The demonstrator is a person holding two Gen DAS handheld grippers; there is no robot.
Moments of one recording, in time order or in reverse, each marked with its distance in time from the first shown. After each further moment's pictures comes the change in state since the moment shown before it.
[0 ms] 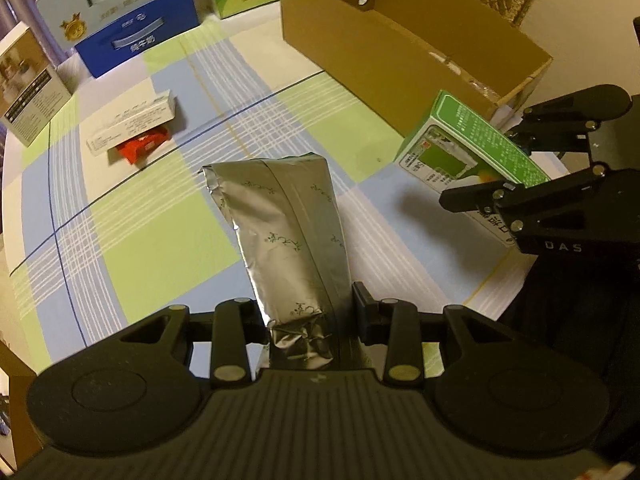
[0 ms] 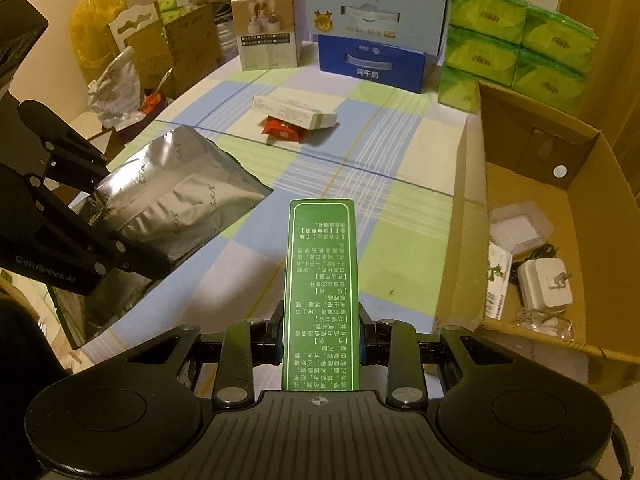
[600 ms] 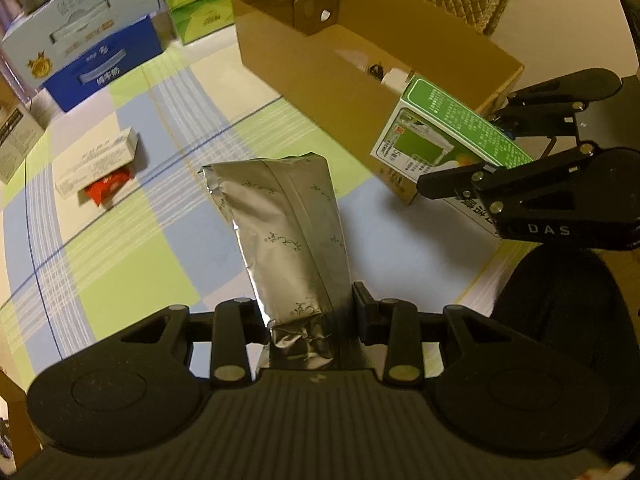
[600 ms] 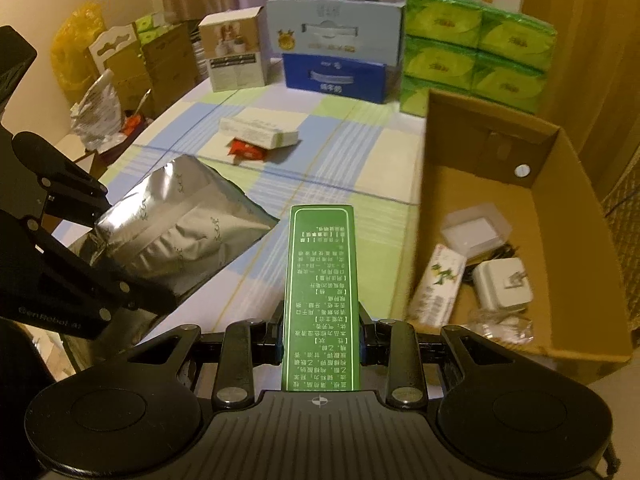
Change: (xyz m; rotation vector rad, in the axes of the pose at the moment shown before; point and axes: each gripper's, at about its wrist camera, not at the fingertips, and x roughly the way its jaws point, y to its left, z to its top) left arm 0.002 -0.040 0.032 0.048 -0.023 -0.023; right arm -0.028 -0.039 0.004 0.051 -0.038 -0.037
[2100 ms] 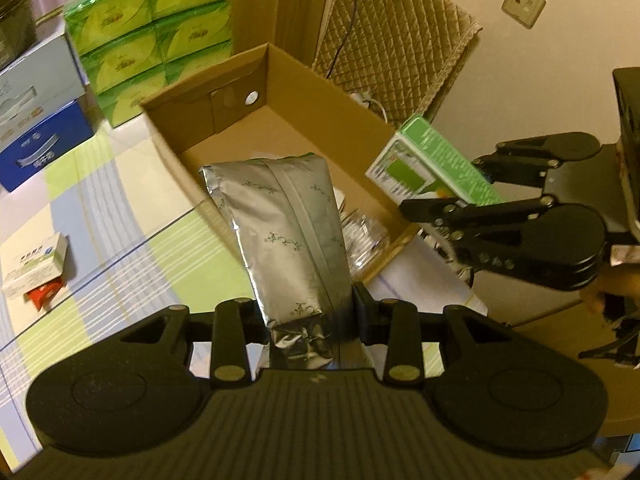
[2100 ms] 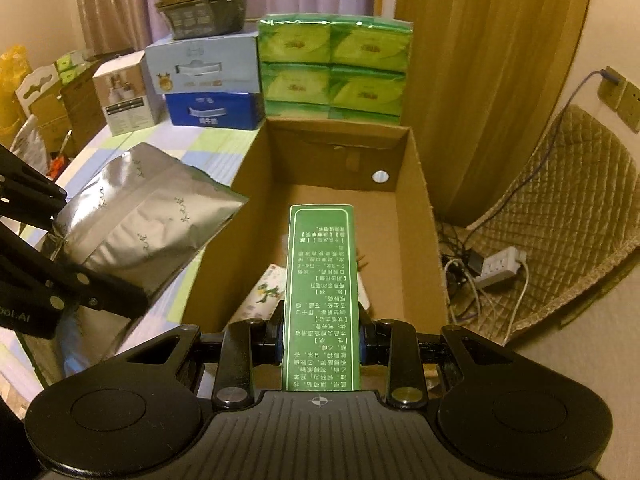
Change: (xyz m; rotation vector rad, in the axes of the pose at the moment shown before) left arm -0.004 -0.075 0.122 -0.012 -0.082 -0.120; right arm -0.063 -0.126 0.010 0.114 -0.032 -0.172
